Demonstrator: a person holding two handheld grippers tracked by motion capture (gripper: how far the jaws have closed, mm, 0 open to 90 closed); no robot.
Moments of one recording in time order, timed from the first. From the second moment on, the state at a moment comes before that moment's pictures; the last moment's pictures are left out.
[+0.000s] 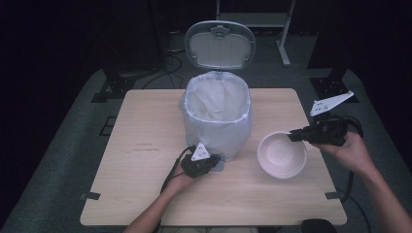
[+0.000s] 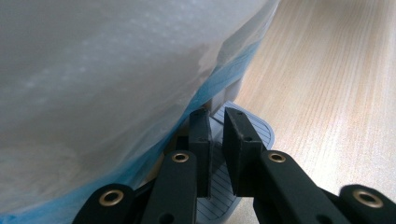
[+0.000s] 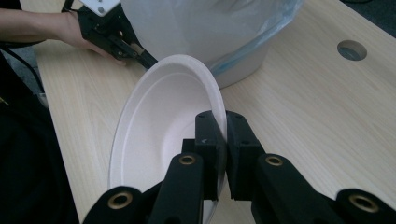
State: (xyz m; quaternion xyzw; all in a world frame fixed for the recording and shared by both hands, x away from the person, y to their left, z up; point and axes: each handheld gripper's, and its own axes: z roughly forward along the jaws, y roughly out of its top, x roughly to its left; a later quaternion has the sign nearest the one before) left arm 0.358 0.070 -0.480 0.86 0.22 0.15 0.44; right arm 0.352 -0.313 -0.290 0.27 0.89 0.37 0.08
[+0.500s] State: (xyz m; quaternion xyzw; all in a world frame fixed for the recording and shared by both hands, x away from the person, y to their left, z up) left arm 0.358 0.070 -0.480 0.86 0.23 0.14 0.44; right arm 0.354 -0.305 -0.258 0.25 0.89 0.36 0.08
